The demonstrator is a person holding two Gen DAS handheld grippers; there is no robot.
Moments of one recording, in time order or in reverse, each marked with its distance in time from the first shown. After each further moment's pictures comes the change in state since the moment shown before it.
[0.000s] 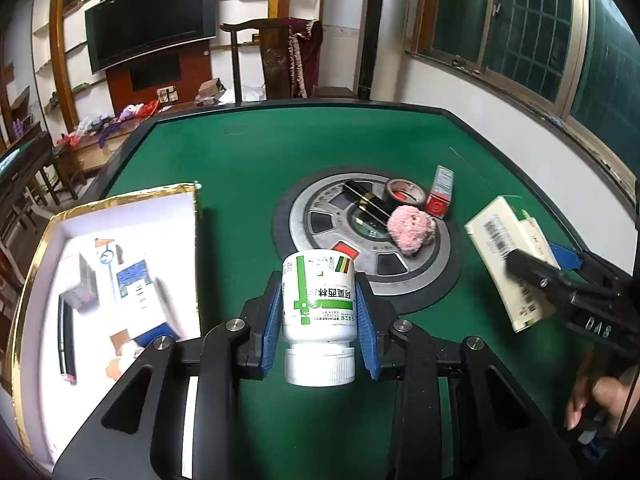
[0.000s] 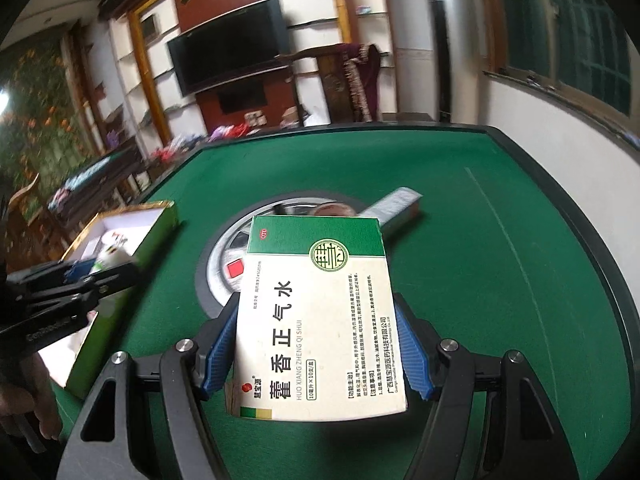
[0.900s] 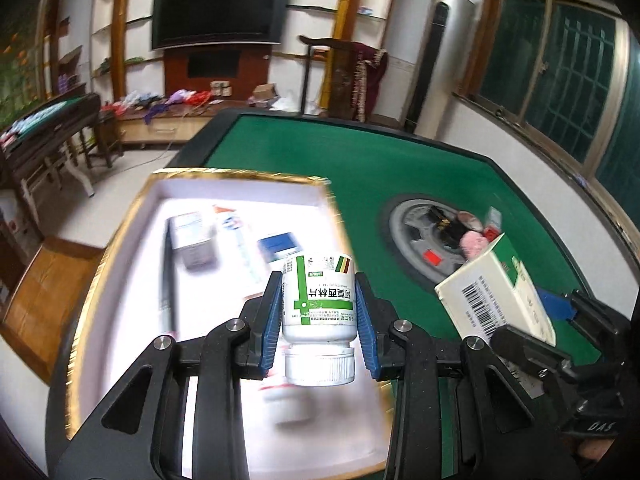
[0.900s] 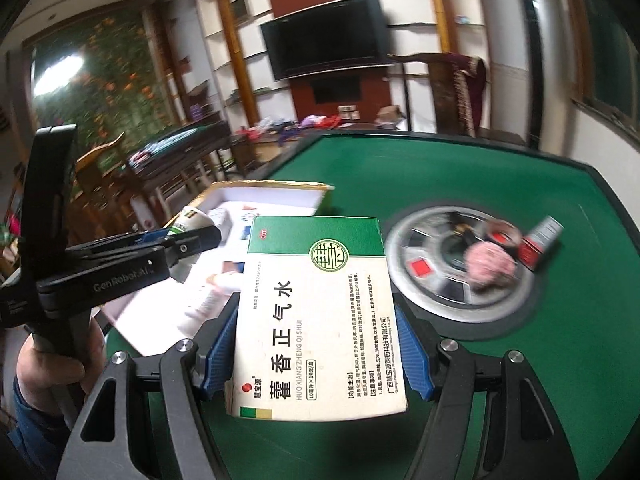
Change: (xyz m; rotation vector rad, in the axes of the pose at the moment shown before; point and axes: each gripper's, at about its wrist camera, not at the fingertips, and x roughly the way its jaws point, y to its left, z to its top) left arm -0.069 0.118 -0.041 -0.202 -0.075 0.068; right arm -0.012 0.155 -0.008 -0.203 0.024 0.277
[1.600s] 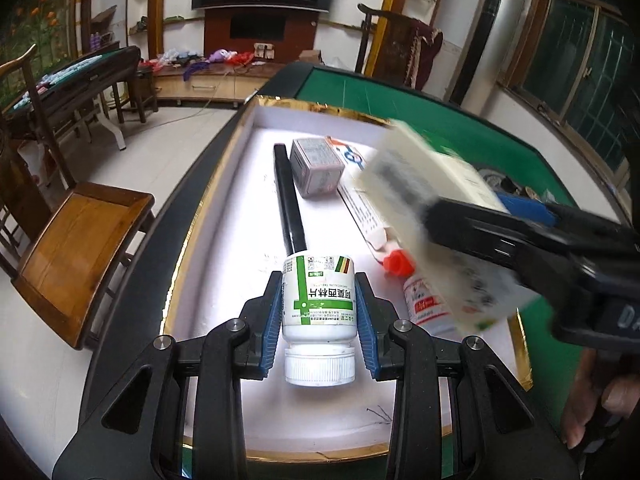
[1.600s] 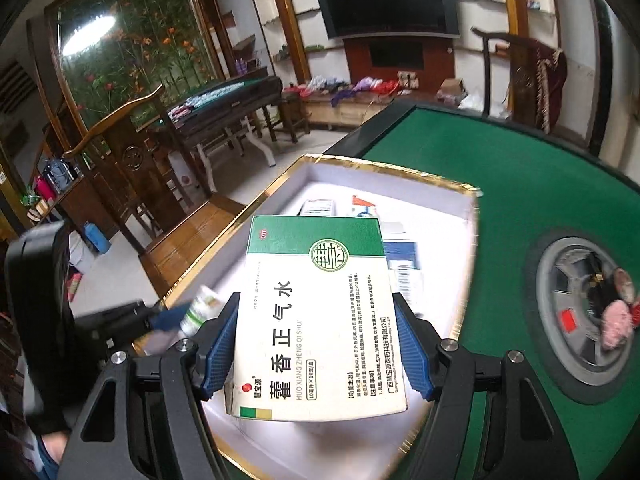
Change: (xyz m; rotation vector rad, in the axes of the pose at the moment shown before) left arm 0.009 0.089 -0.042 -0.078 0.123 0.084; right arm 0.112 0.114 0.044 -0.077 0.175 0.139
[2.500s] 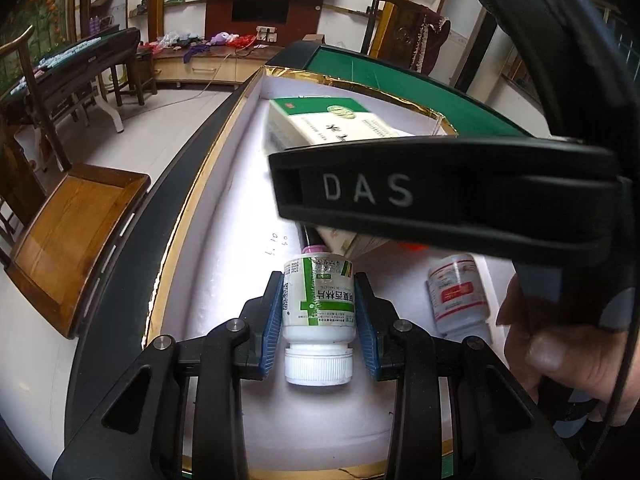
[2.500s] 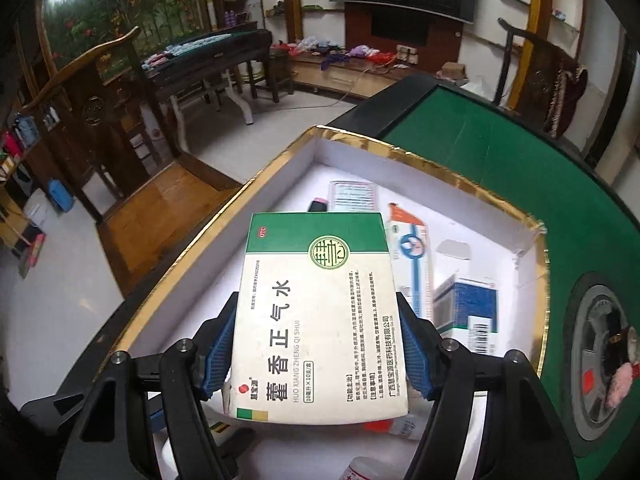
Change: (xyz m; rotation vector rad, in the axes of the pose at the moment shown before) left arm 0.019 0.016 -0.009 -0.032 0.050 -0.021; right arm 0.095 0.032 0.037 -0.095 0.135 -0.122
